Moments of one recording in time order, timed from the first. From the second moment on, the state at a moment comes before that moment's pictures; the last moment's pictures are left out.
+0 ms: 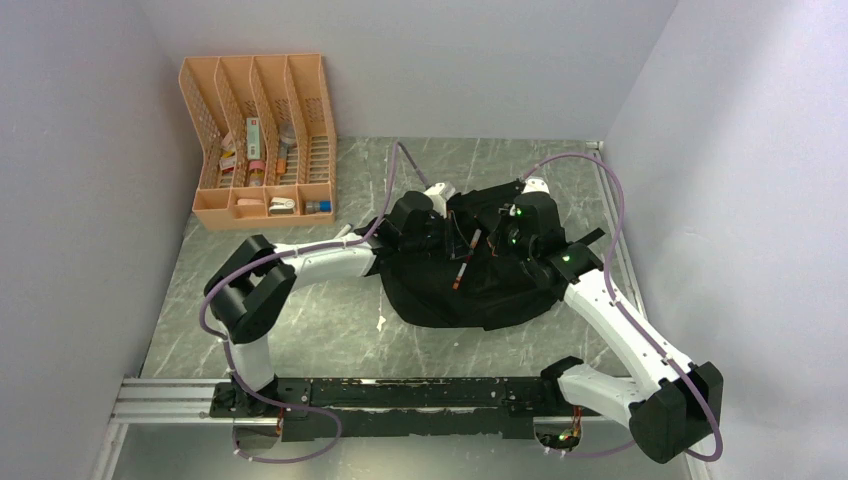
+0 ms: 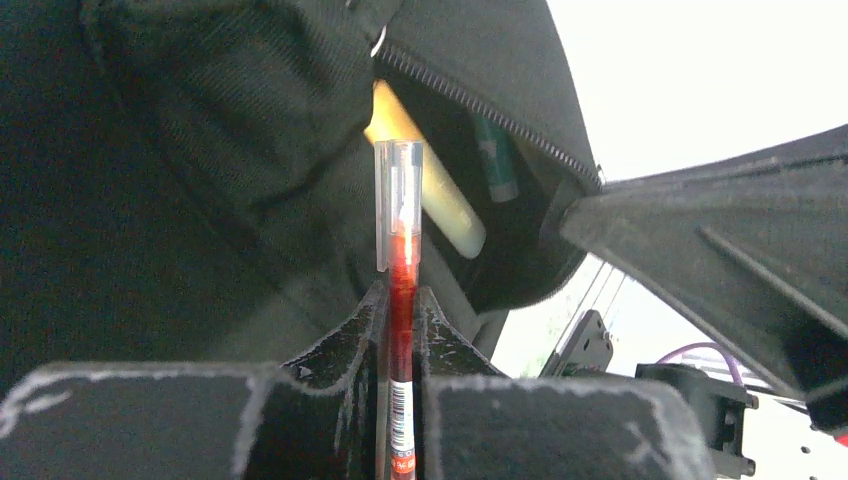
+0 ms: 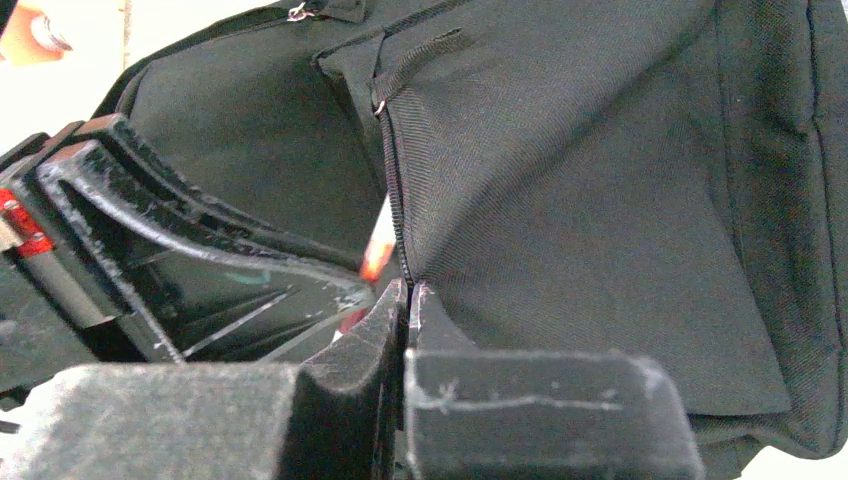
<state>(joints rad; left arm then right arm) -0.87 1.80 1.14 0.21 0.24 -0.72 0.45 1.06 0.89 -0.46 0.12 0.41</state>
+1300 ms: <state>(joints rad) -0.90 2.14 1.39 0.50 0.19 -1.05 0.44 1.04 0.85 -0.41 0.09 0.45</state>
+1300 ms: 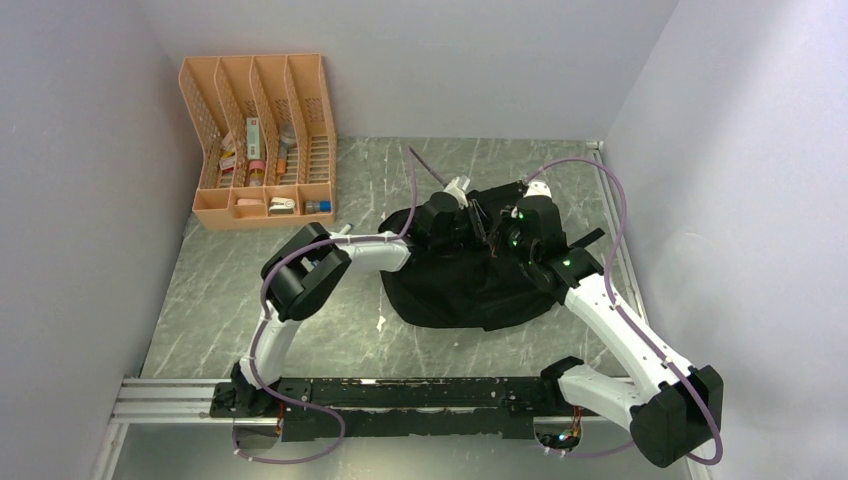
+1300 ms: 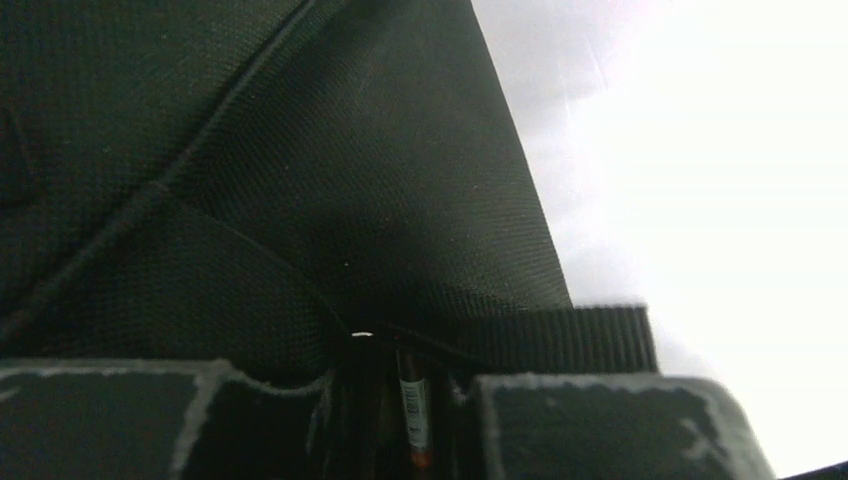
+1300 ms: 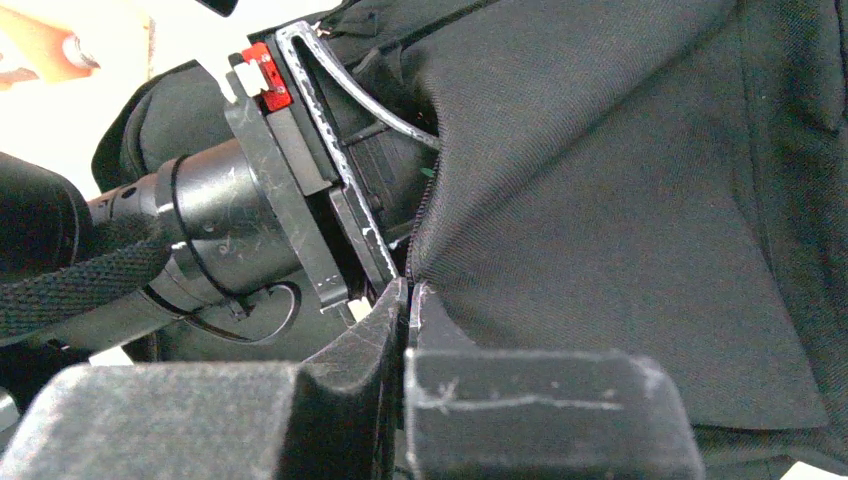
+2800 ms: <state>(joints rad) -0.87 1.38 0.84 0.10 -0.09 -0.61 0.44 1.01 0.83 -0.41 0.10 0.47</state>
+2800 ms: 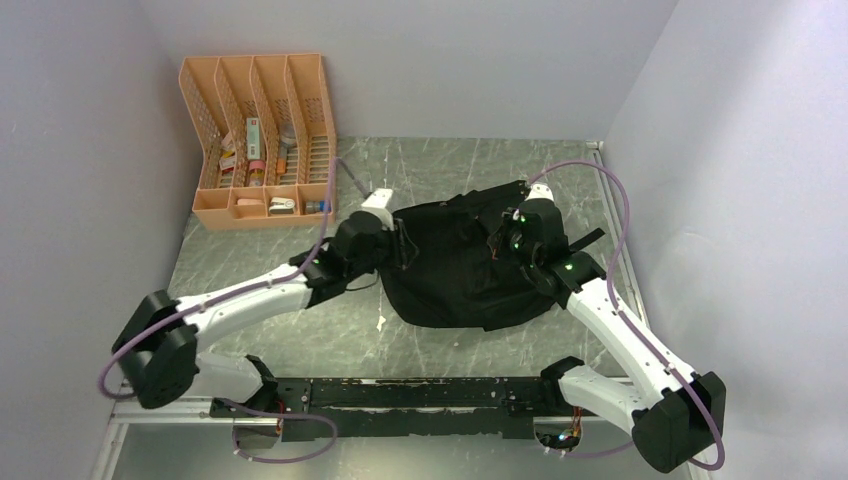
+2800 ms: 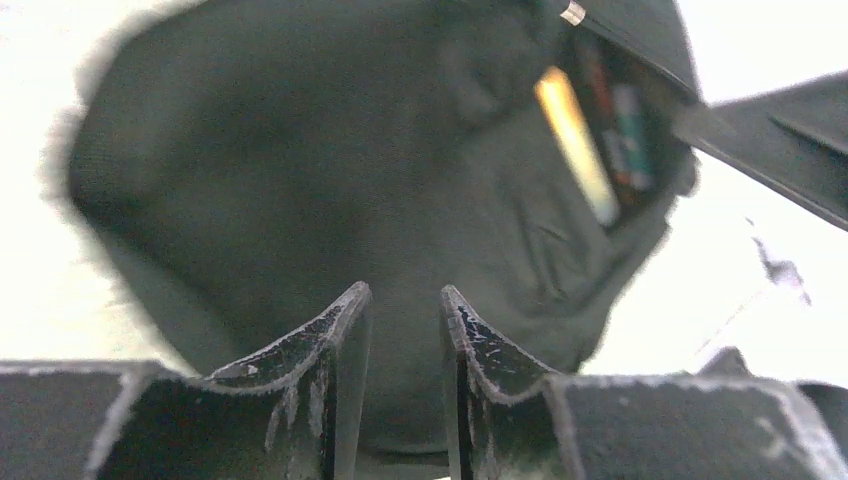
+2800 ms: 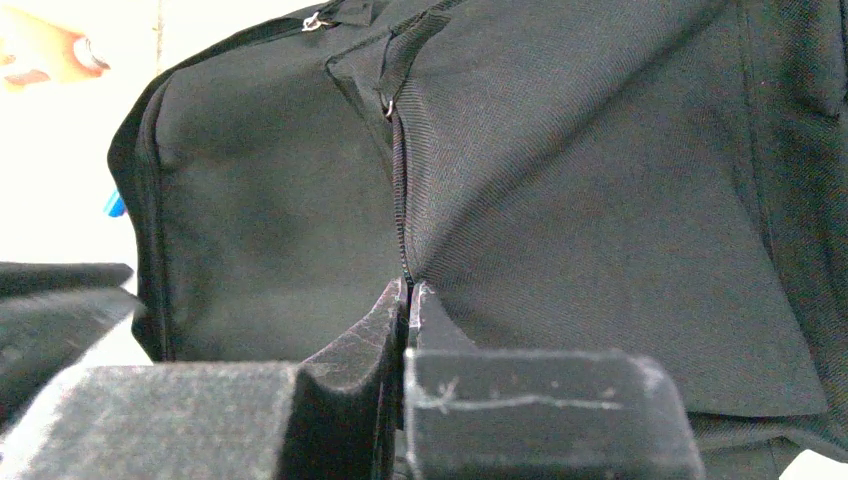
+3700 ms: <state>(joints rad) -0.37 1.54 1.03 -0.41 -0.23 -0.30 0.44 1.00 0.81 -0.40 0.10 0.45</state>
